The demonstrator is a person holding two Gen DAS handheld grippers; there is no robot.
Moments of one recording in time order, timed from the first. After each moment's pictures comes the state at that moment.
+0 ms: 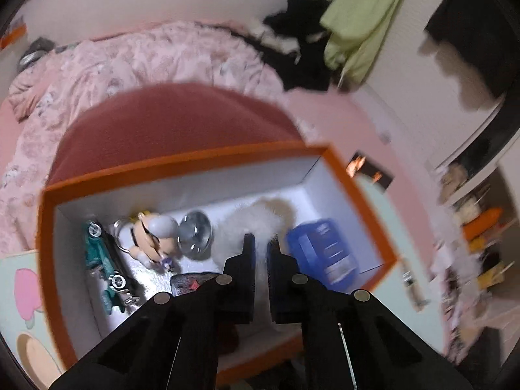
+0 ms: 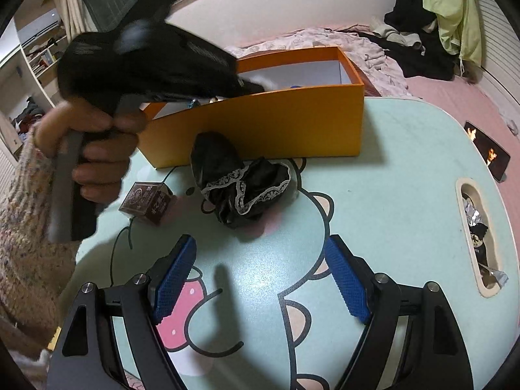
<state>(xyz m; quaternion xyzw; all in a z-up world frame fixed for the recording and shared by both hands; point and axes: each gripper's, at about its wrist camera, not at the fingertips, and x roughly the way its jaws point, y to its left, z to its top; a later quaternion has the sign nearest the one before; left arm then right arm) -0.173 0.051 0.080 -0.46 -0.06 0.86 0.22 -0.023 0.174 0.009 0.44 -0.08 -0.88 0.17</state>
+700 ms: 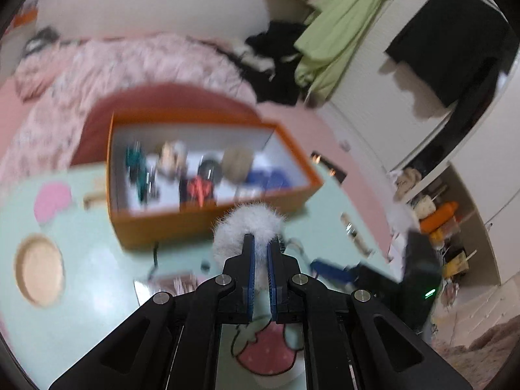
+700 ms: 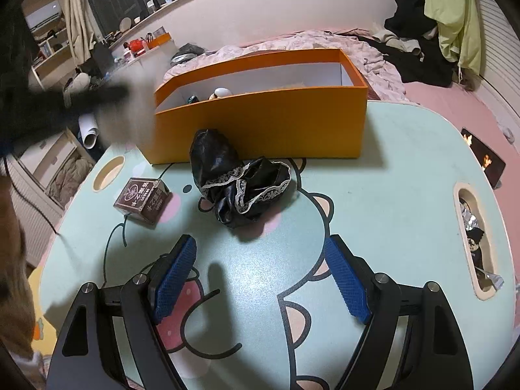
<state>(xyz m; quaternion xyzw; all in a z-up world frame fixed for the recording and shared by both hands) -0.061 0.002 0.082 -0.45 -0.11 0.85 0.26 -0.018 0.169 0.008 0.44 -0.06 -0.88 0.16</state>
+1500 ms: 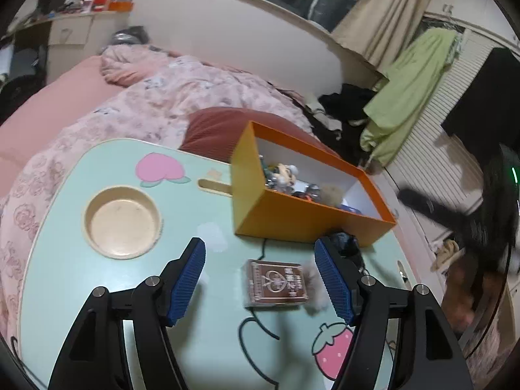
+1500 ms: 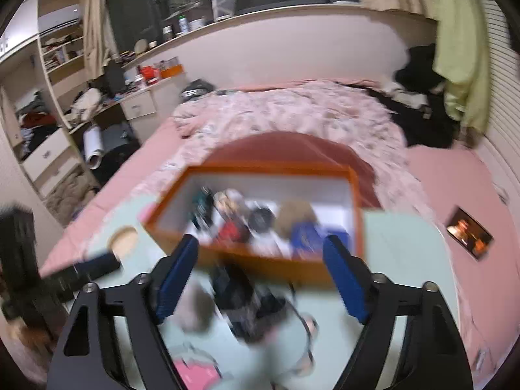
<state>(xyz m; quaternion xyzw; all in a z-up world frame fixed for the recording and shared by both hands) -0.018 -0.090 0.056 -0.35 -0.20 0.91 0.11 -0.087 0.143 0.105 0.37 -0.03 -0.91 0.19</state>
